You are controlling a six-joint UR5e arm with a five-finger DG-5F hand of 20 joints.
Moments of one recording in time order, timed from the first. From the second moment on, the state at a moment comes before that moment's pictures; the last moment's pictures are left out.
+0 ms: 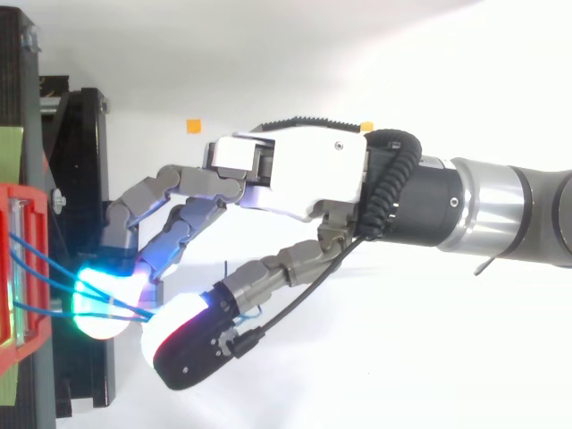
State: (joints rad) arm 0.15 -2.37 -1.22 -2.52 -1.35 -0.07
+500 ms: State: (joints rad) arm 0.14 -2.37 -1.22 -2.52 -1.36 -0.07
